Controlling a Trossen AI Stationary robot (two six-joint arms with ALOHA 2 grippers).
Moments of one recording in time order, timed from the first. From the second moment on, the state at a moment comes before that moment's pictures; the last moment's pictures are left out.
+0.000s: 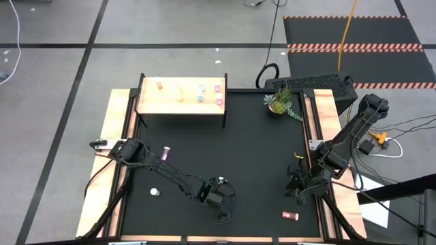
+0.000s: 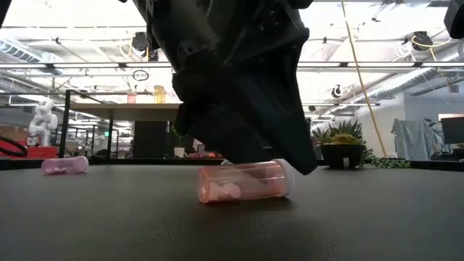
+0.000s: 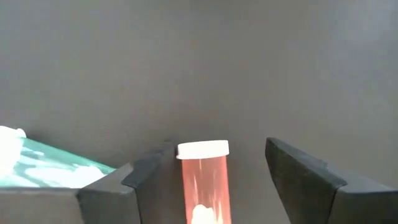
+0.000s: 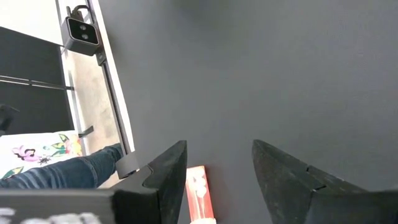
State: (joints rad) left arm -0.45 2.17 1.53 -0.35 -0.18 -0.77; right arm 0.87 0.92 0.52 -0.51 0.20 1.35
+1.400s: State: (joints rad) left arm -0.31 1.98 1.53 -0.03 -0.24 -0.85; right arm 0.91 0.91 0.52 -0.24 0.54 1.19
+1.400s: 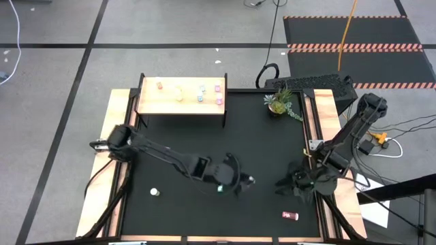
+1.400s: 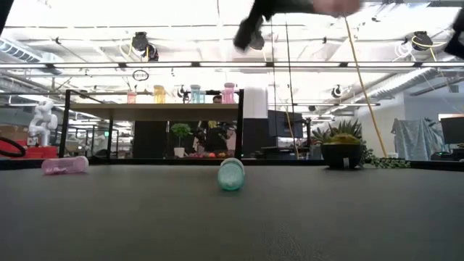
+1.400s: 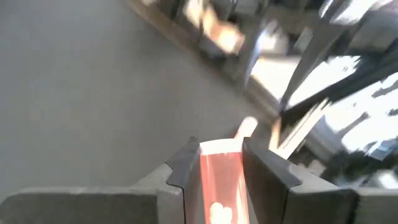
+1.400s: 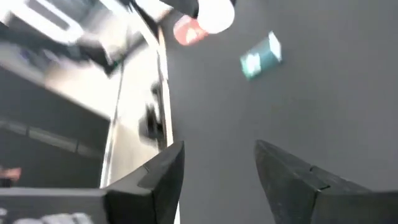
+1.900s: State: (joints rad) left arm -0.24 1.72 1.53 0.27 -0.46 -0.43; right arm 0.73 0.91 0.52 0.81 0.85 0.01
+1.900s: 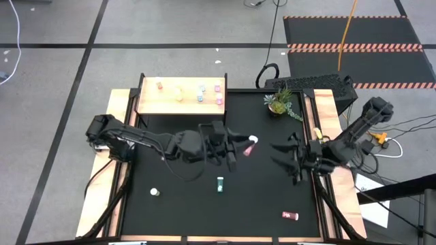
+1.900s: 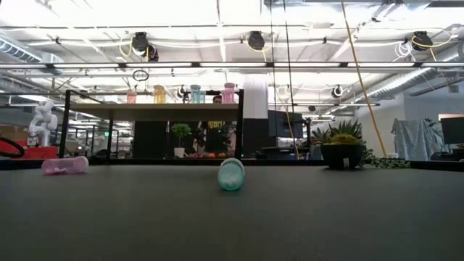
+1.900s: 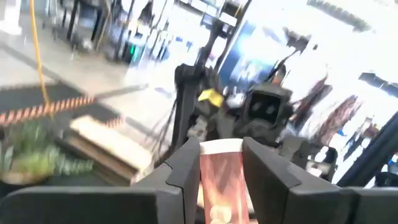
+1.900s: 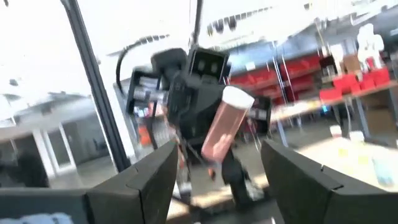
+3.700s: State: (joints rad) left arm -0.15 1.73 1.53 0.46 -0.37 -0.24; right arm 0.18 1.03 0.73 0.57 0.18 0.46
